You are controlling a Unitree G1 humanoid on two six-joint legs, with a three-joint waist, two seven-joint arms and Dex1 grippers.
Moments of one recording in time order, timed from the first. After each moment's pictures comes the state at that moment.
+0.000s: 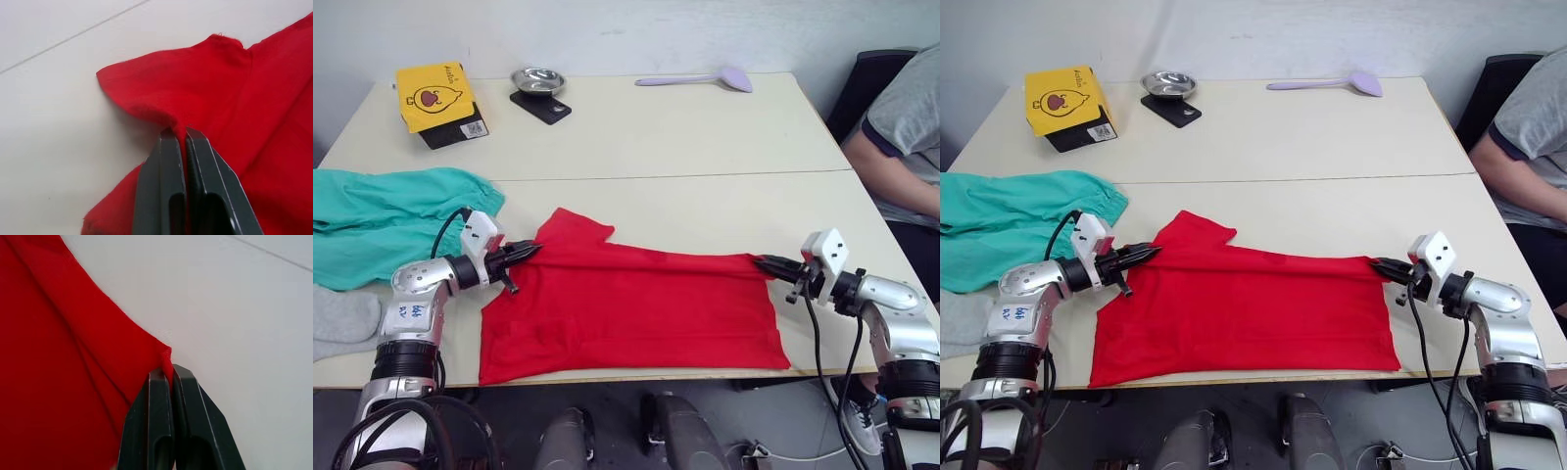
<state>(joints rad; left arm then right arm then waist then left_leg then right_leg) -0.44 0.61 0.15 0.42 -0.23 0.11 -0.94 -0.34 -0.69 -0.15 0.43 0.27 -0.03 1.10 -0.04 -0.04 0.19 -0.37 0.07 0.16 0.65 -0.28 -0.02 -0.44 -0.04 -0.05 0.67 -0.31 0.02</state>
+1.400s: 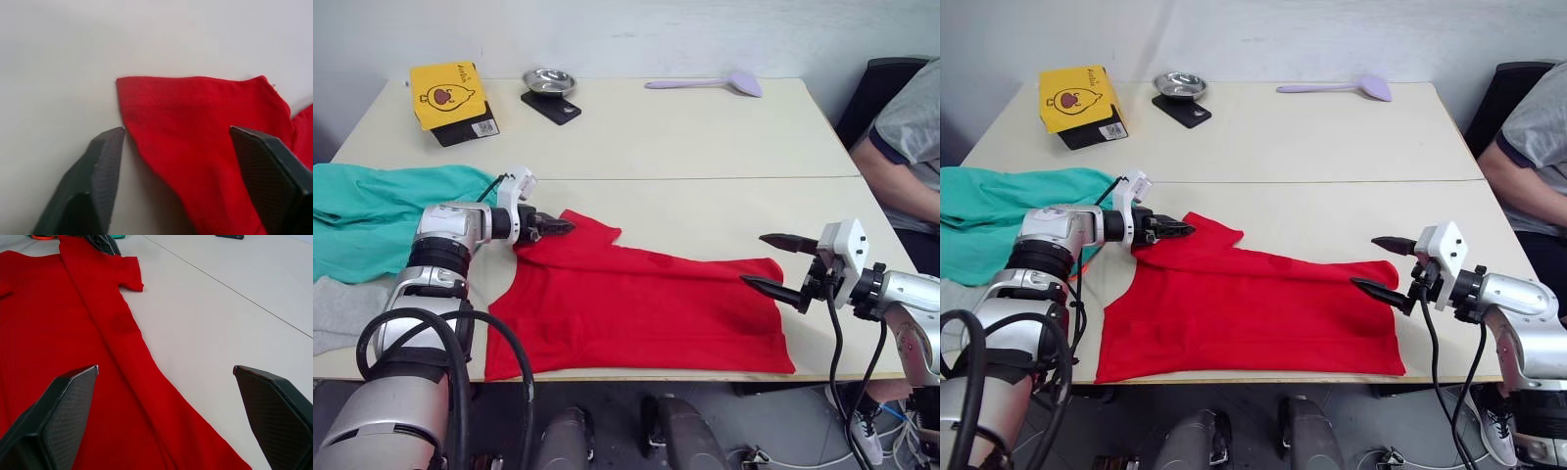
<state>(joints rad) -1.08 0.55 -0.04 1.04 -0.15 0.61 -0.95 -0.18 -0.78 -0.23 -0.06 0.47 0.24 1.08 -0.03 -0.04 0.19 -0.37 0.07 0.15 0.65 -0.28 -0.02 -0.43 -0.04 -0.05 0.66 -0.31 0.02</state>
